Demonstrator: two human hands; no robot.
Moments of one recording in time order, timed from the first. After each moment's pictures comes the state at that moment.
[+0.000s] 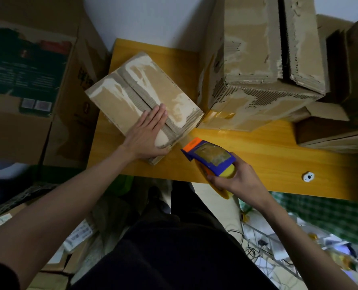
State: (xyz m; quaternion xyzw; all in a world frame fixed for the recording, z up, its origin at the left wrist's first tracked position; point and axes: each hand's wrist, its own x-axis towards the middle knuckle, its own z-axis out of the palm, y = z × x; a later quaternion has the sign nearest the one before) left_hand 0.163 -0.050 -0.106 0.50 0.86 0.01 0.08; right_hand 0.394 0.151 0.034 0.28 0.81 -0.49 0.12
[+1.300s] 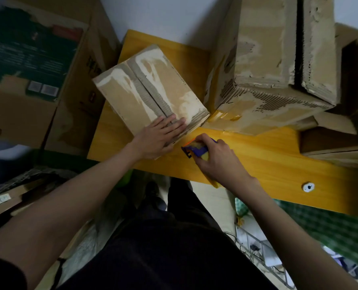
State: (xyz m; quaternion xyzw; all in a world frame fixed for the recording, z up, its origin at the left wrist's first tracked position) left_hand 0.182 -0.044 -0.114 0.57 0.82 0.02 0.10; right_hand 0.333 0.134 0.011 0.16 0.95 -0.23 0.16
